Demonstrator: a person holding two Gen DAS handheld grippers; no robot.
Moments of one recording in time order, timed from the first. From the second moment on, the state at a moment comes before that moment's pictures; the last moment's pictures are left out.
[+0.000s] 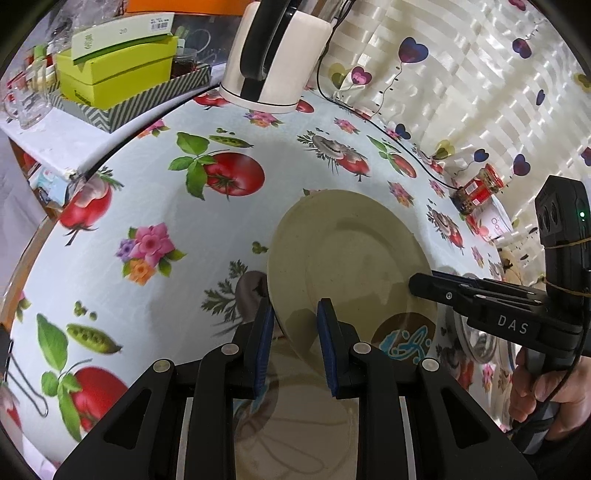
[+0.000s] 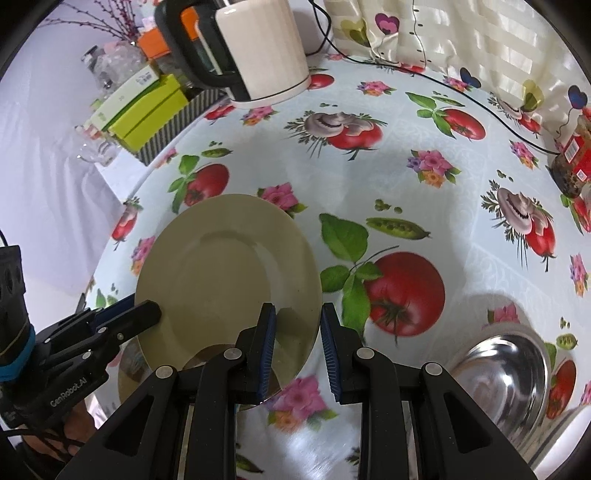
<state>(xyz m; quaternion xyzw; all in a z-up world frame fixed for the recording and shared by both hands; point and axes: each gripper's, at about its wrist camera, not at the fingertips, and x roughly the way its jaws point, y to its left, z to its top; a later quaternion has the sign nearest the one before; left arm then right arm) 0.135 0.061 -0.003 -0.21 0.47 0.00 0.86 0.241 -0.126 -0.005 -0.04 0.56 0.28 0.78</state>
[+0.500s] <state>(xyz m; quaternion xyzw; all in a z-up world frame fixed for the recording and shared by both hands) 0.084 0.071 -0.006 -0.21 0.48 0.01 0.85 0.187 -0.114 -0.008 -0.04 0.57 0.29 0.77</state>
